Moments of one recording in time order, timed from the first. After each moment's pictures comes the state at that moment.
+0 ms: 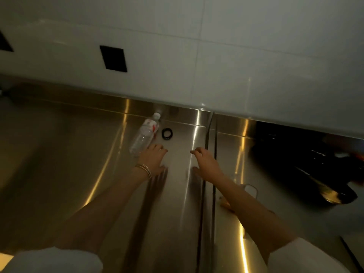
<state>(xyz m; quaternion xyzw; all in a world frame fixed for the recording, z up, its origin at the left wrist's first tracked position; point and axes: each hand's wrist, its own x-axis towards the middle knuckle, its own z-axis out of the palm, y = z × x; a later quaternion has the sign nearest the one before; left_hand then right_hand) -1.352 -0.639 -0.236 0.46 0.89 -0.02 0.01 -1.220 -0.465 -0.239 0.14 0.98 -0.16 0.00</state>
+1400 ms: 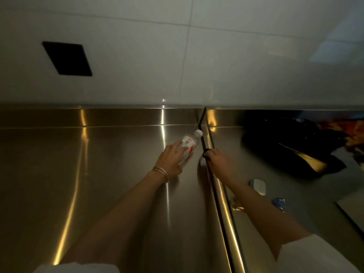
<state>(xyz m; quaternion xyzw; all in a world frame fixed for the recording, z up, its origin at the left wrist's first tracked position) -1.389 -0.558 -0.273 0.57 0.79 0.20 0.11 -1.231 -0.428 -0.275 0.31 0.95 -0.07 -0.04</state>
